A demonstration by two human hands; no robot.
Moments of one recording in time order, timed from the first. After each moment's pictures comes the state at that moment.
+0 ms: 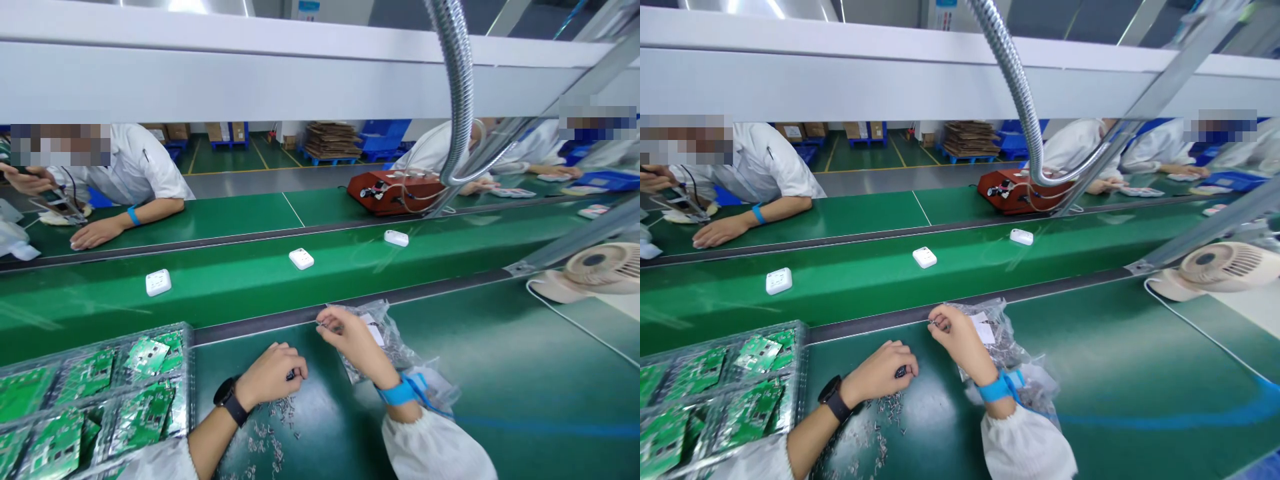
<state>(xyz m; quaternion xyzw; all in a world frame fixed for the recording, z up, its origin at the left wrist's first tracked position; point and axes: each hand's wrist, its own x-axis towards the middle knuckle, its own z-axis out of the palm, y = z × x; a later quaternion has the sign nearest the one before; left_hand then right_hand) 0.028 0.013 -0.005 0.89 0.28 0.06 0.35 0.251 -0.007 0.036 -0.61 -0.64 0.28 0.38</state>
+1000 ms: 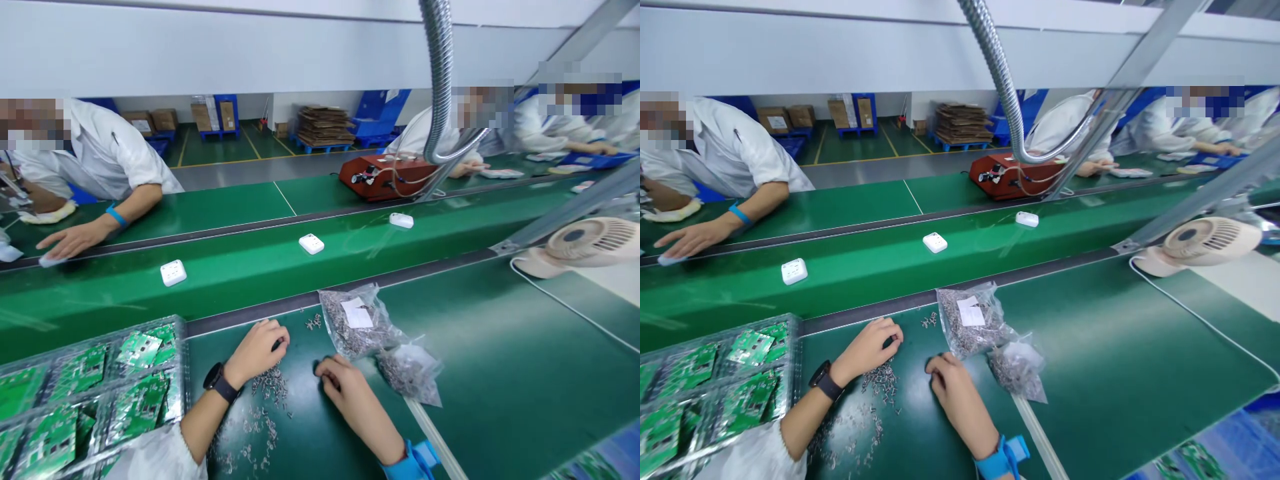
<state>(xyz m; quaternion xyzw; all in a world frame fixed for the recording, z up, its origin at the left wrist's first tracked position) 0.022 0.028 -0.006 0.89 0.33 0.11 0.30 0.228 -0.107 -0.019 -0.66 -0.64 0.28 0.27</state>
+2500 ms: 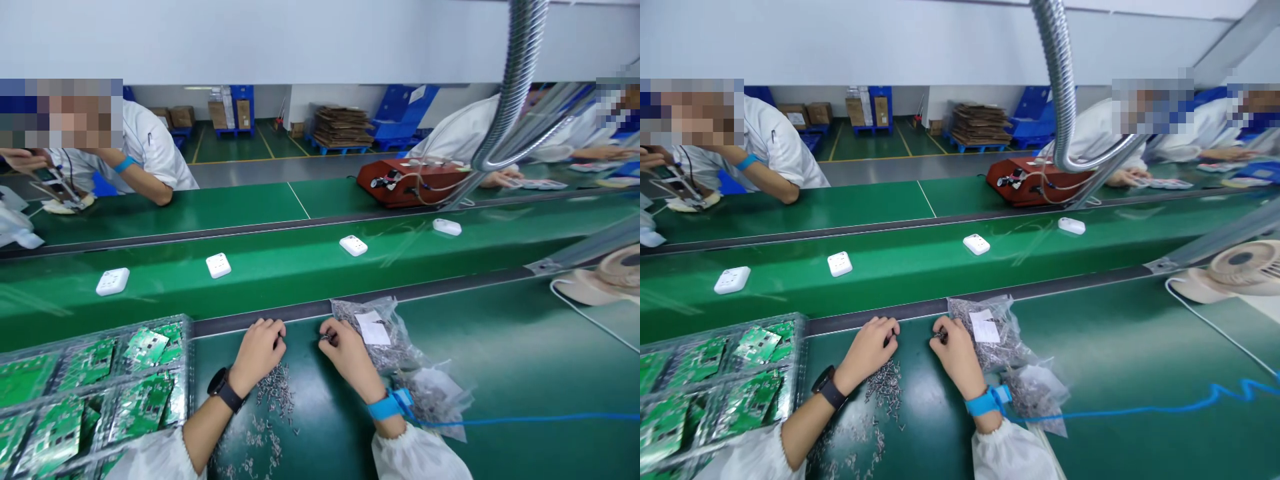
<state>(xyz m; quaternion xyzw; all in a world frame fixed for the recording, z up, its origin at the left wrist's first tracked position) 0.021 0.029 -0.006 0.85 0.46 0.11 0.24 0.240 -0.024 -0.009 -0.69 -0.60 0.24 0.33</state>
